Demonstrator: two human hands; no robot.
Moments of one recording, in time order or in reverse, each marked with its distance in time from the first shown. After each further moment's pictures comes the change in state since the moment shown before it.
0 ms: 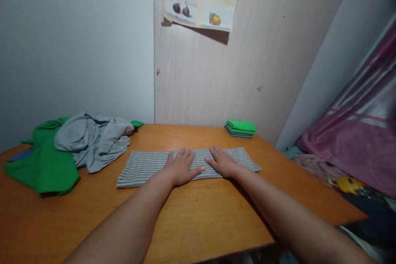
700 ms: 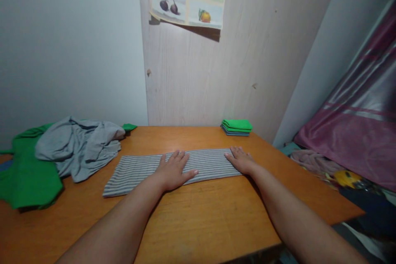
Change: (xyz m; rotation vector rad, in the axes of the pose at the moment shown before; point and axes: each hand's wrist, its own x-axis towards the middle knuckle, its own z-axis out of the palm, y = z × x) left_hand 0.001 -0.006 0.000 0.046 -0.022 0.003; right_hand -0.018 0.096 -0.009 -0.022 0.024 0.370
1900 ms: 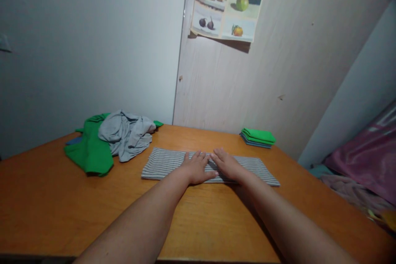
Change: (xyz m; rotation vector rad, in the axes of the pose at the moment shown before) left_hand -0.003 0.006 -0.001 -0.048 -0.002 0.016; right_hand -0.018 -0.145 0.000 0.106 0.068 -0.530
